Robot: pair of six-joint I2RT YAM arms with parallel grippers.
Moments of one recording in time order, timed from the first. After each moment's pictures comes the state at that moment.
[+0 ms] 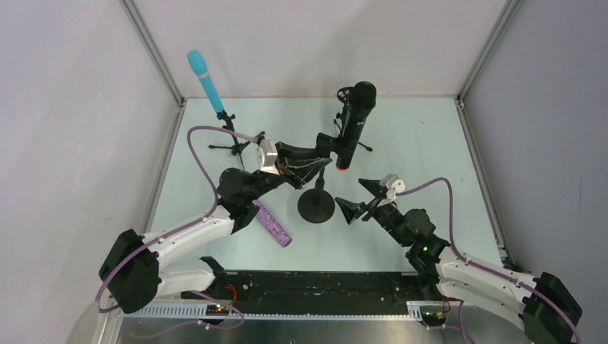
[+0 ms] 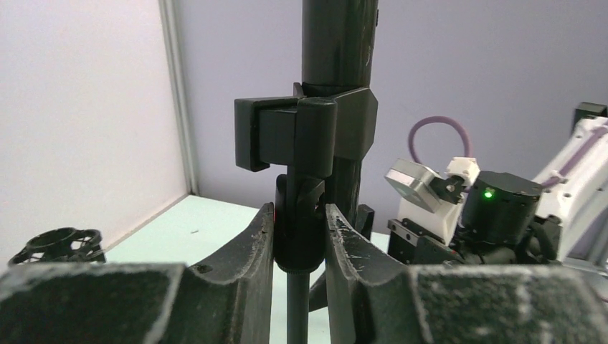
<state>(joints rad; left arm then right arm) -0.75 1.16 0.66 1.02 0.45 -0.27 0.87 0.74 0.22 0.68 0.13 0.10</state>
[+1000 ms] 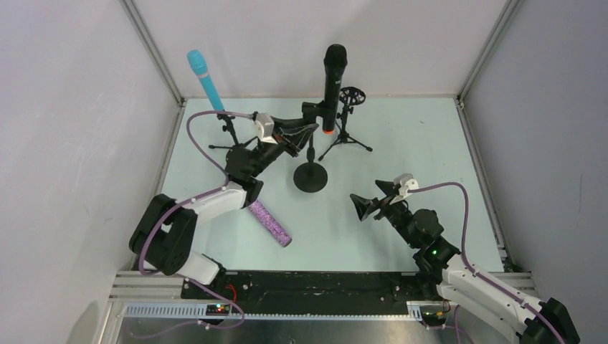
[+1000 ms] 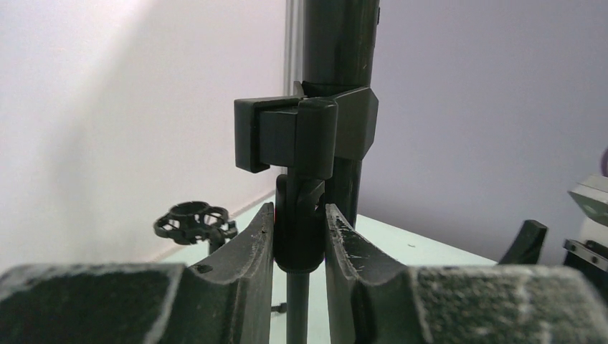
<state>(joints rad) -0.54 1.46 0.74 1.24 0.40 -0.30 0.71 0.57 0.16 0.48 0.12 0.16</state>
